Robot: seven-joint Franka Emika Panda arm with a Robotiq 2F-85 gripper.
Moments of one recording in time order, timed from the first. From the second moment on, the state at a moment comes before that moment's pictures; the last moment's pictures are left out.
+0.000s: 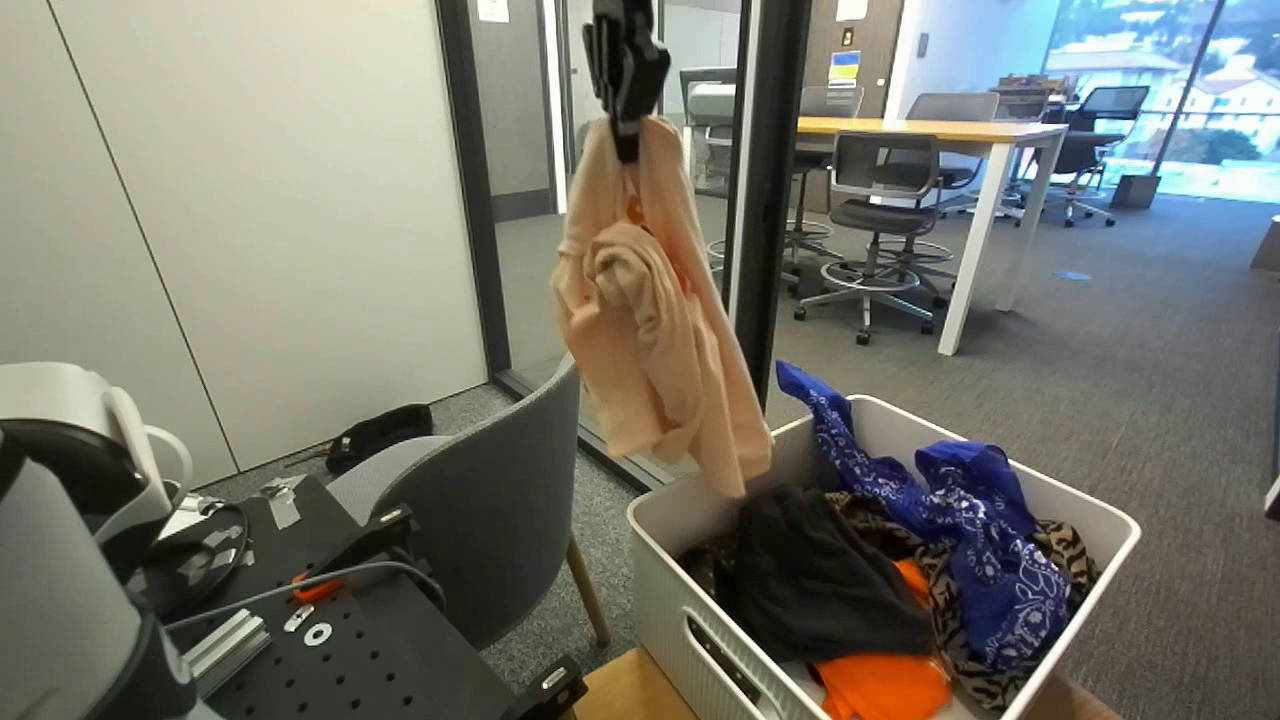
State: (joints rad) arm -0.03 -0.53 0.06 -2.51 0.20 2.16 0.36
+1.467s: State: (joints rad) arm 0.14 -0.37 0.35 -2.36 0.20 2.12 0.49
